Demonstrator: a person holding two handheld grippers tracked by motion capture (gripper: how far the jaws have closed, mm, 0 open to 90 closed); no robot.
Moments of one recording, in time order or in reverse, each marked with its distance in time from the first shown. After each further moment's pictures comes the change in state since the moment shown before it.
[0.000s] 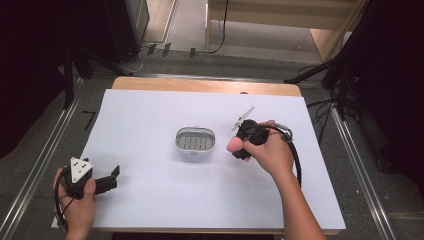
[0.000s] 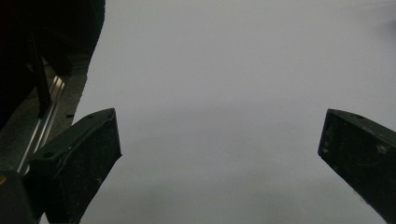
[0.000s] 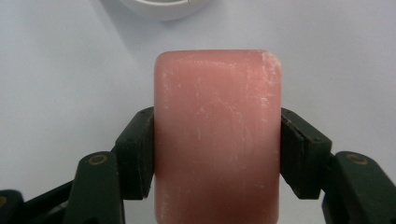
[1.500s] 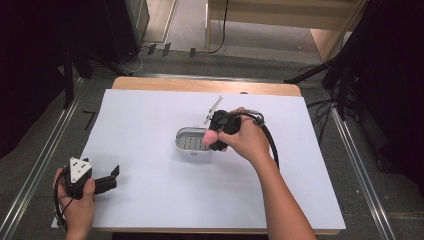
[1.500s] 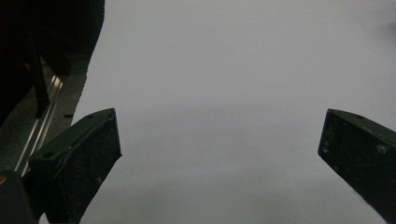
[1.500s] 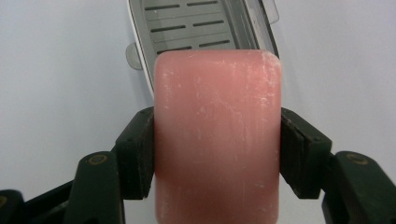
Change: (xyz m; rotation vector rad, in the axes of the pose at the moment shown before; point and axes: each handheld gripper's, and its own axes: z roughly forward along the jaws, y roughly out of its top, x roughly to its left) left arm 0.001 0.000 0.000 -0.005 -0.009 -0.008; right arm 0.017 0.072 0.013 -0.012 0.059 -0.208
